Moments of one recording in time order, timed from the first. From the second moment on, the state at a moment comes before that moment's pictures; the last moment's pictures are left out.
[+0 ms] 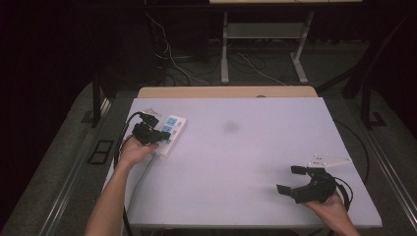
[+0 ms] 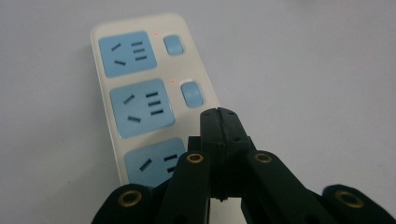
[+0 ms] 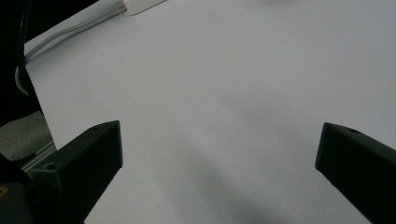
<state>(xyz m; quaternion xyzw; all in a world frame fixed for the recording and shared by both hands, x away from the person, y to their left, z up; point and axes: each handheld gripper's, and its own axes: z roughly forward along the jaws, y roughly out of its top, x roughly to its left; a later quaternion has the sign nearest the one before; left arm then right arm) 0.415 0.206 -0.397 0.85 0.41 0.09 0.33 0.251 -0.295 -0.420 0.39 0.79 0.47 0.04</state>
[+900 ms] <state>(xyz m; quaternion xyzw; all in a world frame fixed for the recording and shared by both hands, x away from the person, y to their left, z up) 0.438 0.202 -0.371 0.86 0.39 0.09 0.33 0.253 -0.299 -0.422 0.40 0.78 0.47 0.04</state>
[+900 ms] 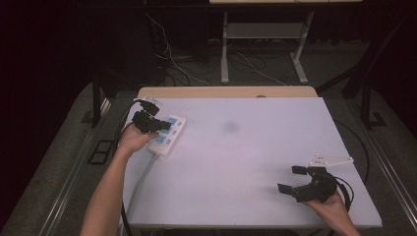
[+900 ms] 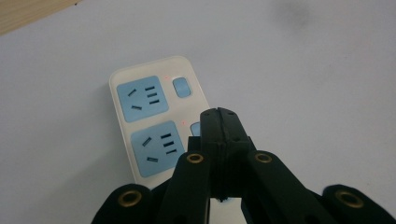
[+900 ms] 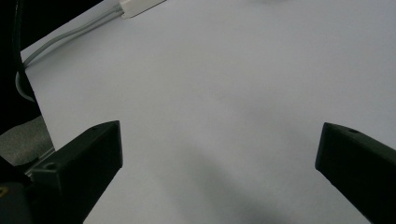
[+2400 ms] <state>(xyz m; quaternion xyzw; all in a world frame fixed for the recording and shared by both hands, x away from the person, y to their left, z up) 0.458 0.188 -0.401 0.88 0.39 0.07 0.27 0.253 -0.303 -0.424 0.41 0.78 0.47 0.04</state>
